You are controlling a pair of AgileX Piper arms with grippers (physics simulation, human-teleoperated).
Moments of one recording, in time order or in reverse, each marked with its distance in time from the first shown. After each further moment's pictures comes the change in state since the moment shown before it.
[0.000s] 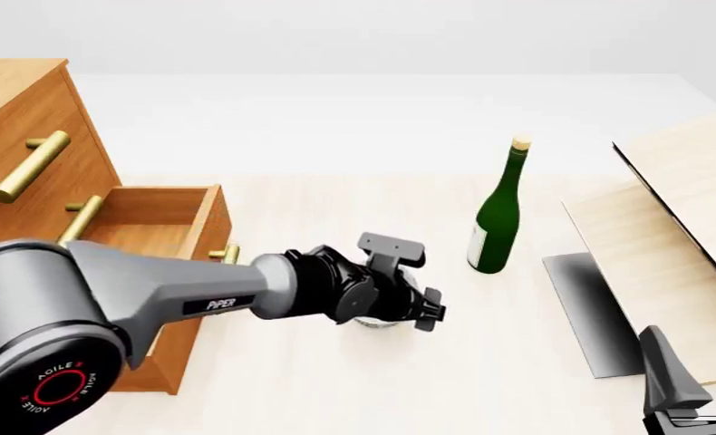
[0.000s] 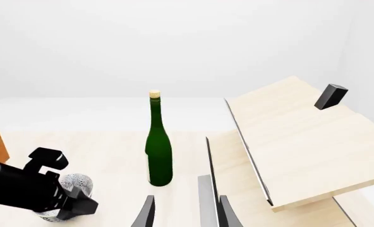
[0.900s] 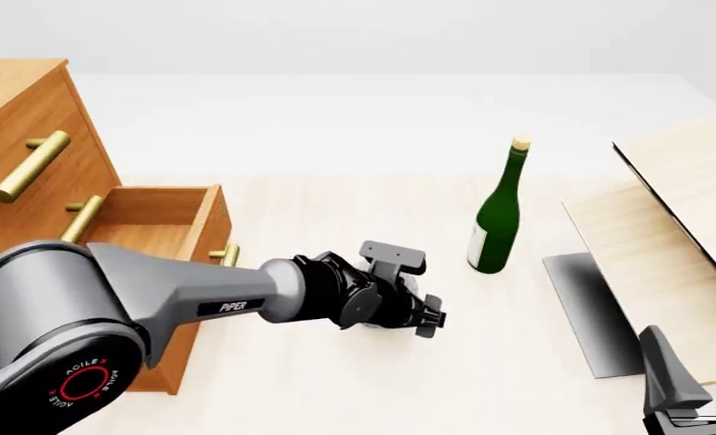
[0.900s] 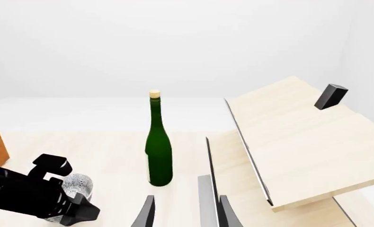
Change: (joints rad) left arm -0.003 0.038 -0.010 0.002 -0.015; right arm 0.000 0.000 0.000 0.000 0.000
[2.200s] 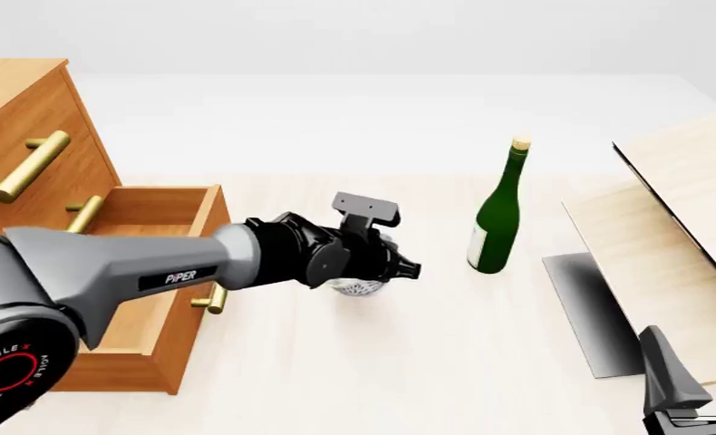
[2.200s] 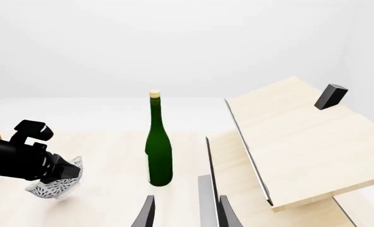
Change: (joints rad) left arm 0.105 -0.111 0.002 -0.039 0.132; right arm 0.000 0.000 0.000 0.000 0.000
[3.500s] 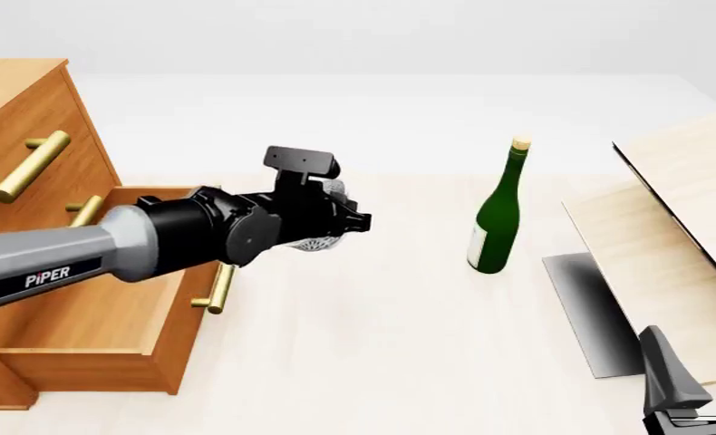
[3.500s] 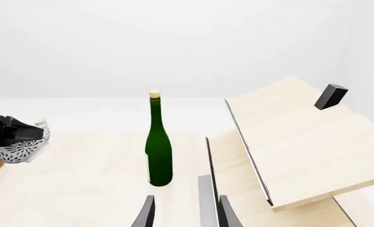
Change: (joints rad) left arm 0.119 -0.253 0.156 -0.112 0.052; right arm 0.000 0.000 0.000 0.000 0.000
